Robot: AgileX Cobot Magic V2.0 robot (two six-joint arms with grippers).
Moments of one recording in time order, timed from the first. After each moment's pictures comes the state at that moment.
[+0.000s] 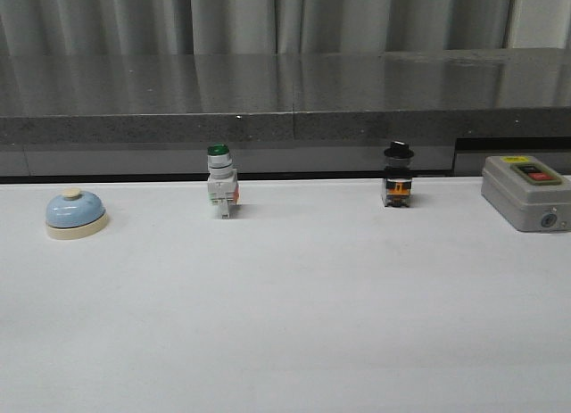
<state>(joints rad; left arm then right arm) -0.17 0.00 0.00 0.00 0.04 -0.01 0.10 -0.01 0.03 0.04 0.05 -0.03</state>
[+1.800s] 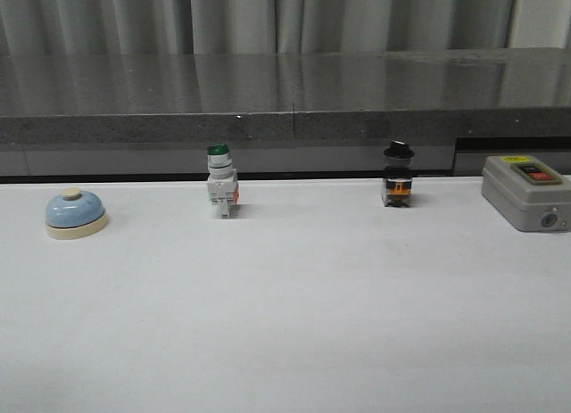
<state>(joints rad) -0.17 0.89 -0.77 -0.11 0.74 -0.01 0.10 -0.01 0.03 0.04 0.05 -0.03</state>
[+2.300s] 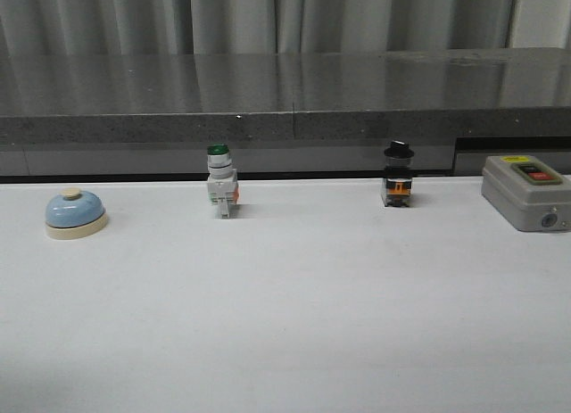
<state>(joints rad) -0.17 0.93 -0.78 -0.11 0.71 -0.01 0.10 -0.01 0.03 0.04 0.05 -0.03</state>
